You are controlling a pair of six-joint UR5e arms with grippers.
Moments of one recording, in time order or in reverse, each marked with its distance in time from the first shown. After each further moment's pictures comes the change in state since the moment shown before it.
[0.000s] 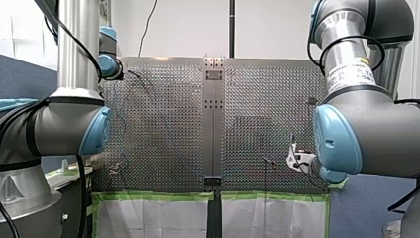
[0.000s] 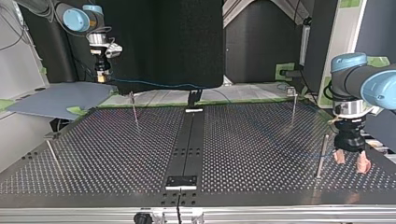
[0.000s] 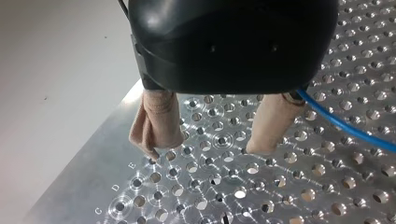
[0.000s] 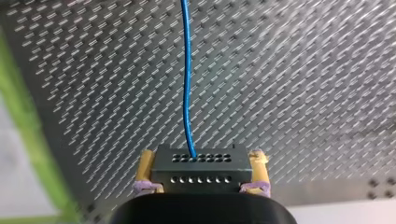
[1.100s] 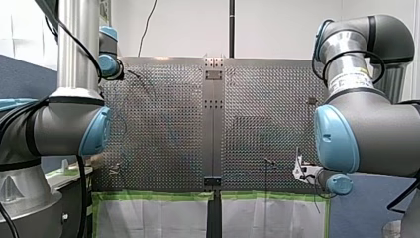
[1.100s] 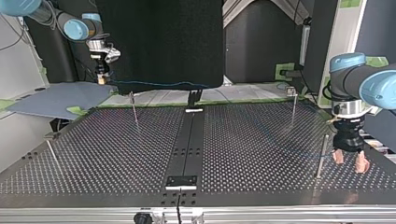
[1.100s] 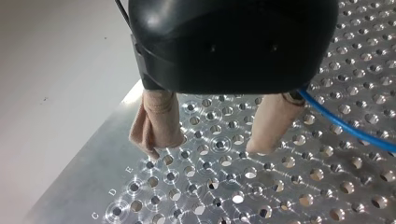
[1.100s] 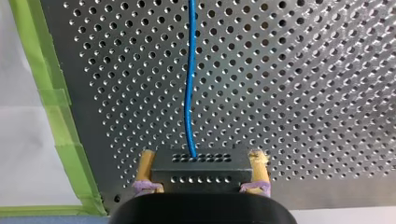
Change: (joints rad) left arm -0.008 0.000 0.000 0.000 -0.007 0.000; right arm -0.045 0.144 -0.148 0.053 -0.055 -0.036
